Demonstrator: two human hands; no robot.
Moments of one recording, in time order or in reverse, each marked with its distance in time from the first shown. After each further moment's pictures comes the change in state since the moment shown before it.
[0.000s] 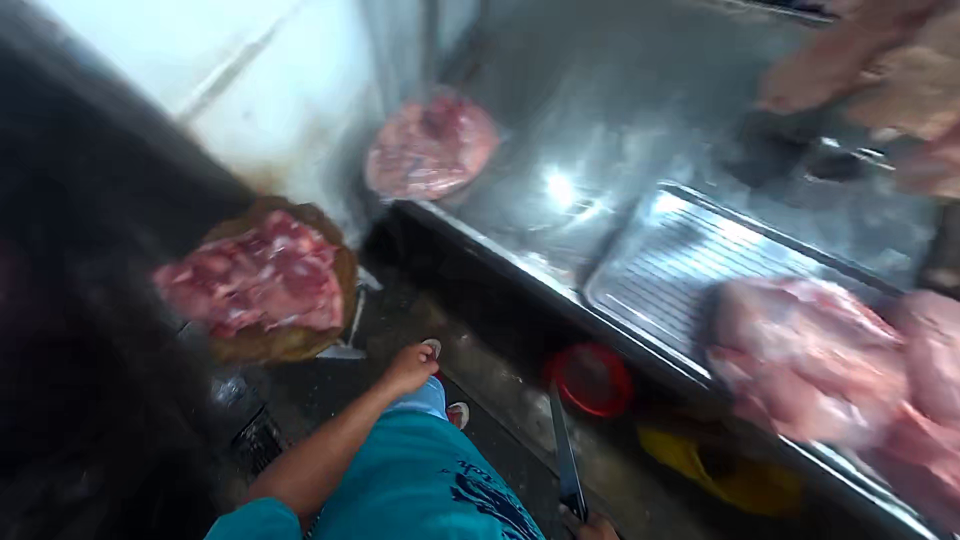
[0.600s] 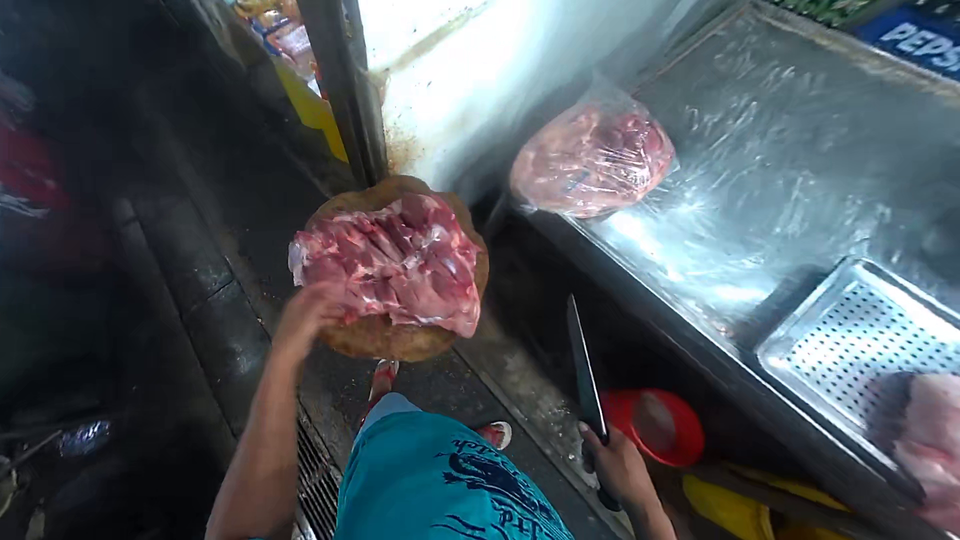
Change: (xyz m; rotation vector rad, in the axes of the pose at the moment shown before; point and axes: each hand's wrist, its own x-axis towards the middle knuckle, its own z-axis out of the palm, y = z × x) left_hand -0.150 -0.245 -0.381 -0.525 0.657 0.120; right_hand -0.042 -0.248 0.193 -0.240 0.203 -0.428
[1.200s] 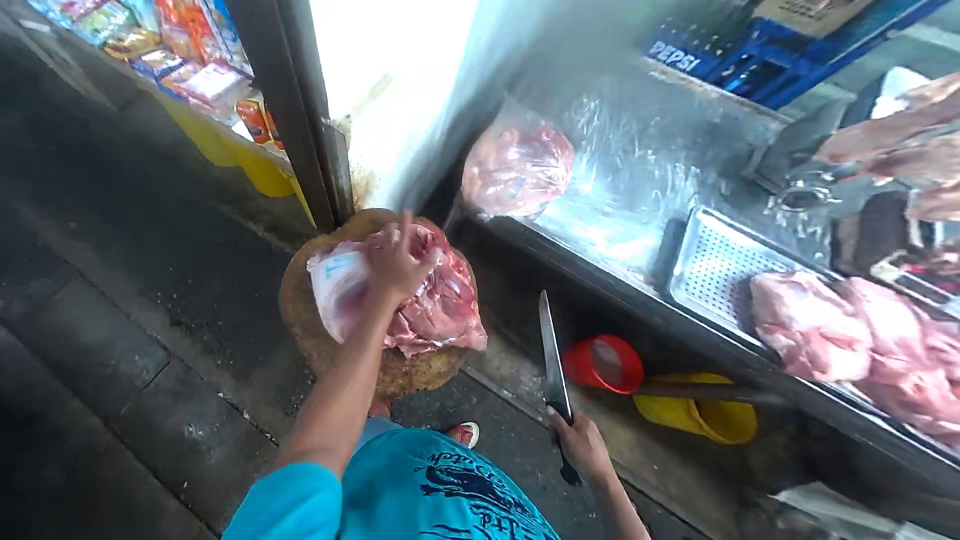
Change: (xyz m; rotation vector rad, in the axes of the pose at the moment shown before) left_hand 0.125 0.102 0.109 0.743 -0.139 0.667; right_hand -0.081 -0.094 0.107 0.280 0.217 0.165
